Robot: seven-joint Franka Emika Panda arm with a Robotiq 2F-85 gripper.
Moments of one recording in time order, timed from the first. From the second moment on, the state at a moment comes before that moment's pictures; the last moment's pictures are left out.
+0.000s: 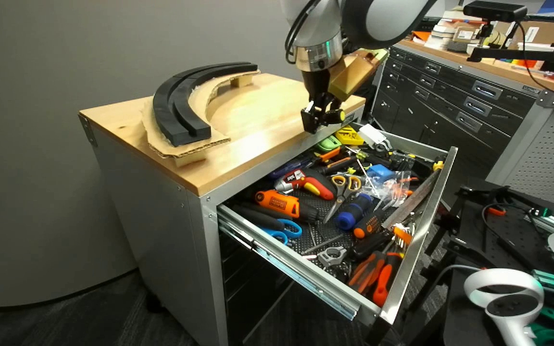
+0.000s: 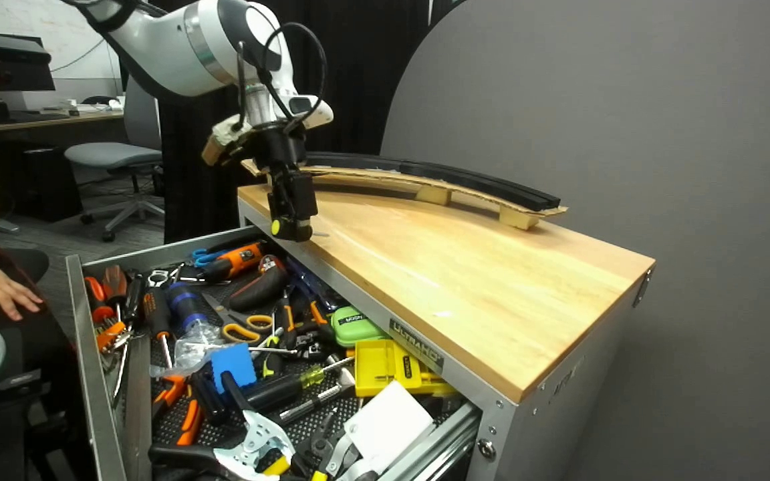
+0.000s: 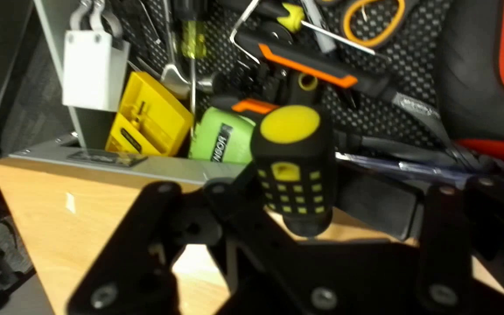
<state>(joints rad) 0.31 0.32 0.01 -2.03 -0.56 2.07 0.75</state>
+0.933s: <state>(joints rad) 0.22 0.21 0.08 -2.21 -0.25 2.07 0.51</state>
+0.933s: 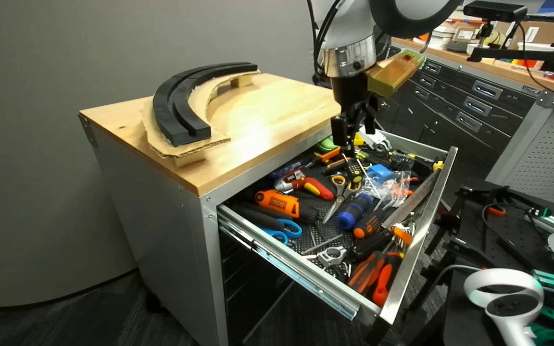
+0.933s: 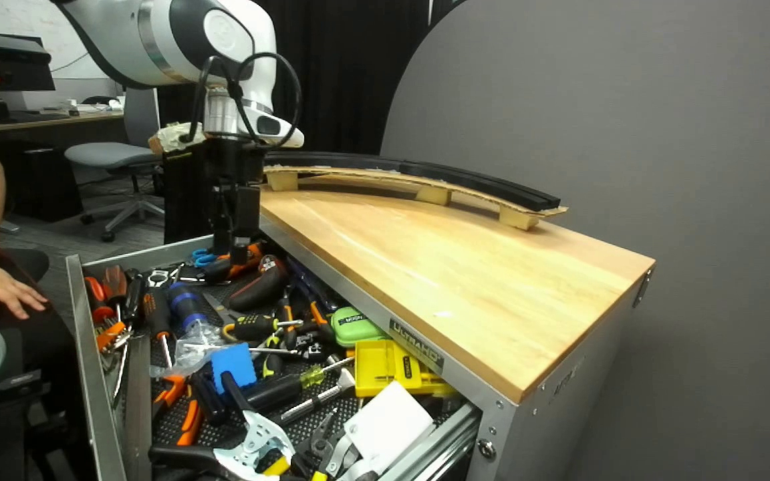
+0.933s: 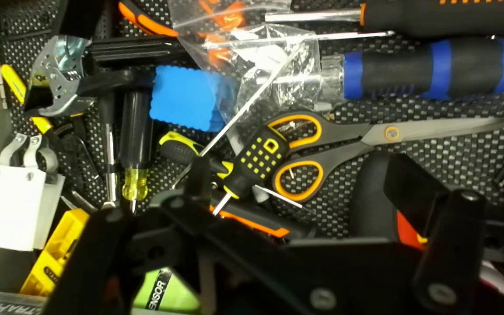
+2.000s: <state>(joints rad) 0.10 0.10 0.01 -2.34 -0.18 1.74 0.51</state>
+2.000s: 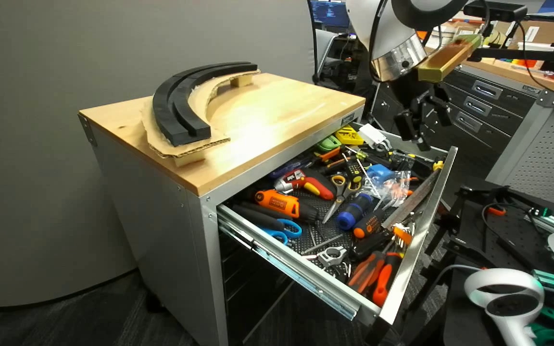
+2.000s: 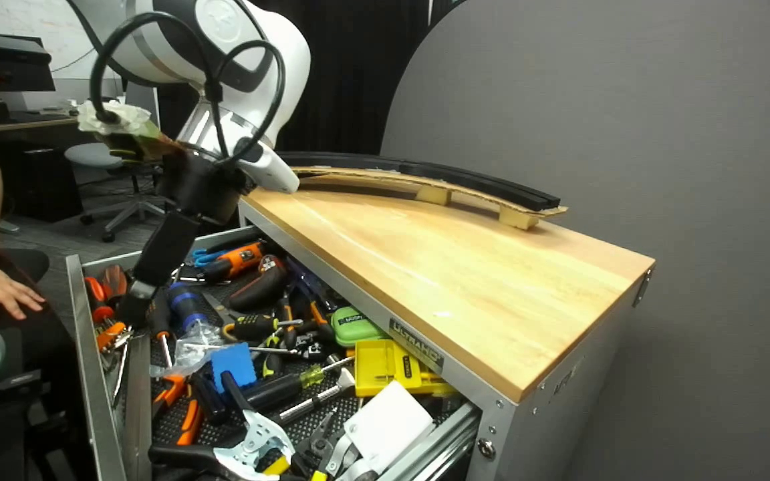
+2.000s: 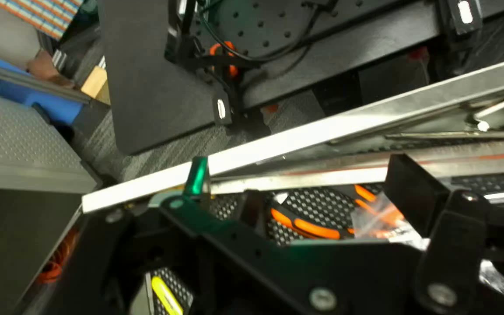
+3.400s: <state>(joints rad) 0.03 0.13 -0.01 -2.63 -0.01 2.22 0.54</state>
